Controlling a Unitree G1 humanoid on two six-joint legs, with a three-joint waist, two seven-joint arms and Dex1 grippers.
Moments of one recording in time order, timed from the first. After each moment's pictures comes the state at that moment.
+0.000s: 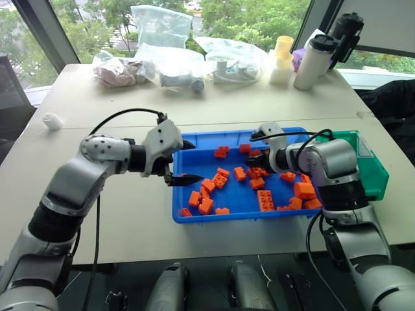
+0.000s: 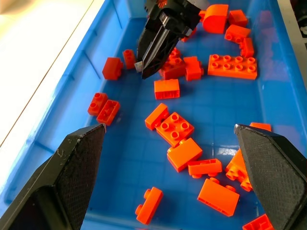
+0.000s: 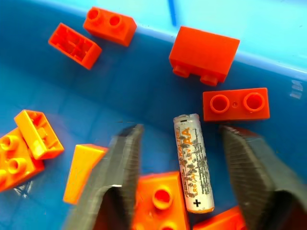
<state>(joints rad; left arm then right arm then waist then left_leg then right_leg) -0.61 0.74 -0.18 -0.33 -0.38 0.68 -1.02 -0.79 -0.48 0.10 0.07 0.31 1.37 0.46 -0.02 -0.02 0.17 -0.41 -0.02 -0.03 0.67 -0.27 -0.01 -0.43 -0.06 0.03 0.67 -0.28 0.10</state>
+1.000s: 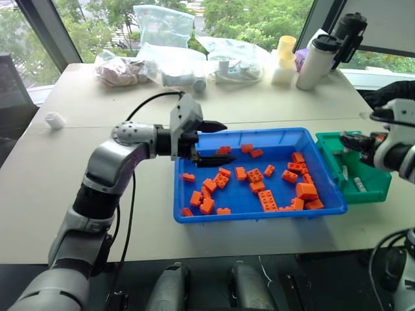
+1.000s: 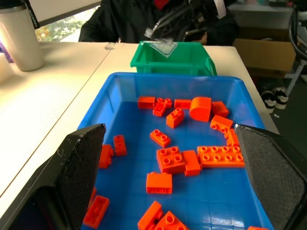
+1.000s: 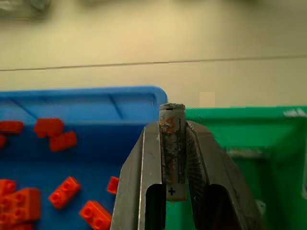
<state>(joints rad) -0.78 0.46 -0.19 -0.08 -0.44 0.59 -1.05 -0.49 -0.78 -0.56 -0.22 0.38 1.42 0.49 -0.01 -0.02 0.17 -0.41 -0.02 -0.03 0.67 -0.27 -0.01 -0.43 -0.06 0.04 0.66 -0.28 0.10</state>
